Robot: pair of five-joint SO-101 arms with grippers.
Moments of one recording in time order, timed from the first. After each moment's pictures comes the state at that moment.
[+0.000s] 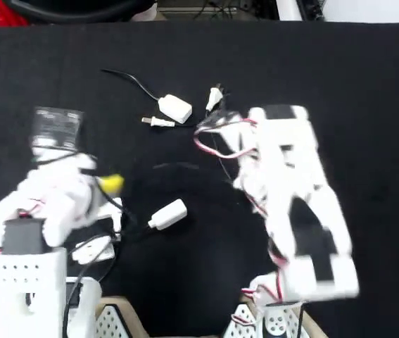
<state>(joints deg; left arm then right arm) -2.9 -63.4 47.6 74.7 -12.4 -3.4 1.1 17.4 90.8 45.0</state>
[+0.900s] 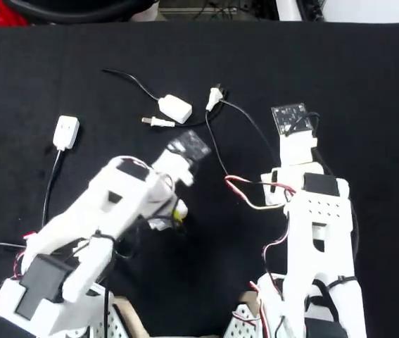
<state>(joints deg) 18.7 -10.4 43.0 50.1 -24.4 8.9 -34.8 53.7 56.8 16.7</state>
